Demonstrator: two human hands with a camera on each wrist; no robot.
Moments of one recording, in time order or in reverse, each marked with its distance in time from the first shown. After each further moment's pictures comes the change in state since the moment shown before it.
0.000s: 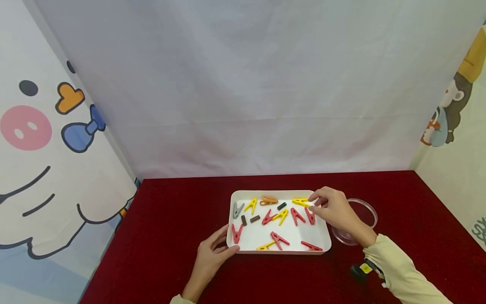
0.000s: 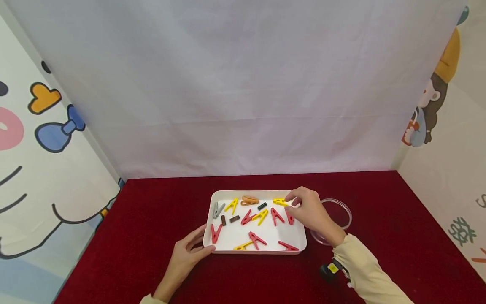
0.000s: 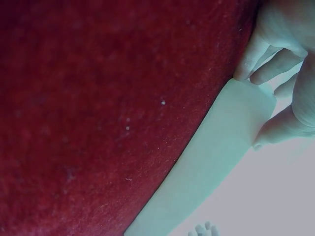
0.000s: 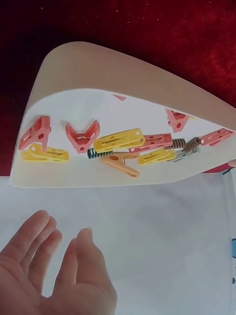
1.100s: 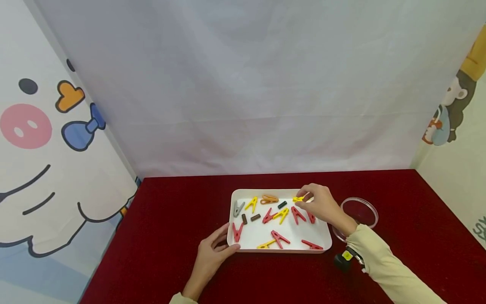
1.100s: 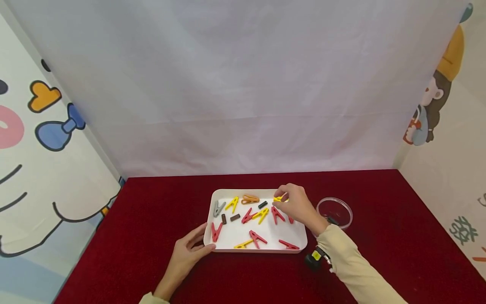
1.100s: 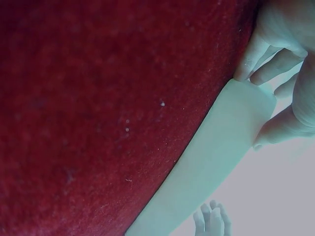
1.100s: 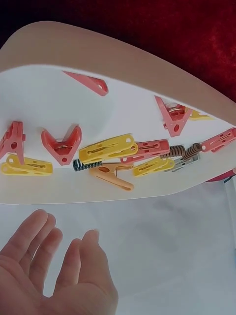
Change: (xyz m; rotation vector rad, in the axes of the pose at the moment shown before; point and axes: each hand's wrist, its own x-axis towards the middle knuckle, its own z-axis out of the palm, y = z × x) left_hand 0.001 0.001 -0.002 -0.017 -0.017 0.001; right_hand 0.022 -0.001 0.027 0.023 -0.100 0.083
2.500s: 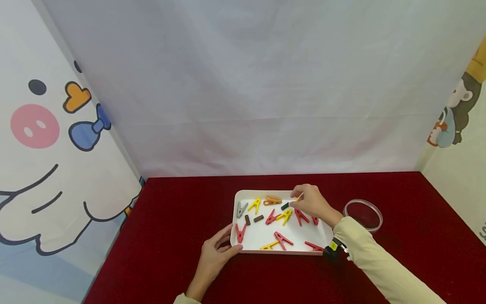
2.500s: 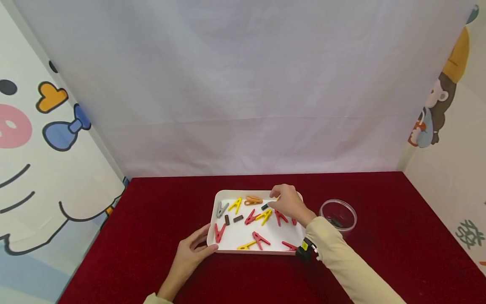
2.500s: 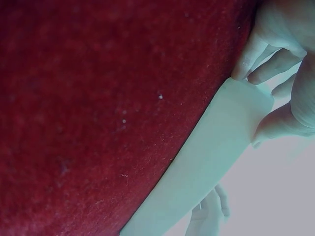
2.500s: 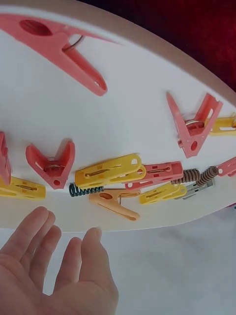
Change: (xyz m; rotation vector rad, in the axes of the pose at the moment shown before) left_hand 0.009 -0.034 -0.001 -0.018 0.020 0.024; right_hand 0.028 0.002 0.024 -0.006 -0.094 0.046
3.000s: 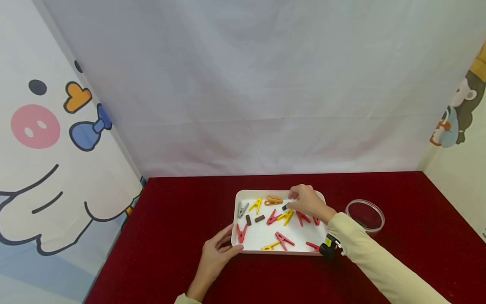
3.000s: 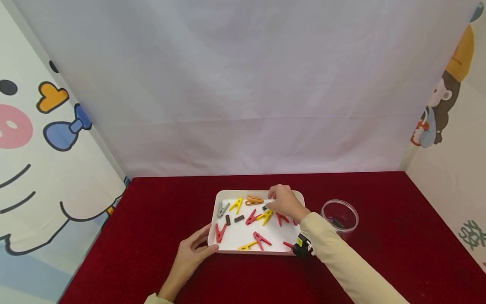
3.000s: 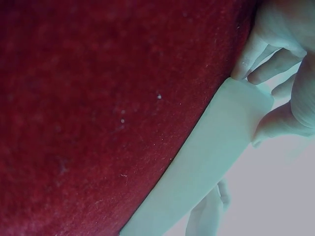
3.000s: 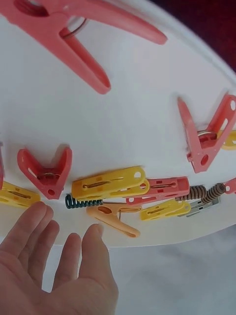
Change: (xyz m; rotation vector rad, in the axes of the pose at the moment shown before) left_hand 0.000 0.000 0.000 -0.013 -0.005 -0.012; right_hand 0.014 0.000 0.010 -0.053 -0.074 0.019
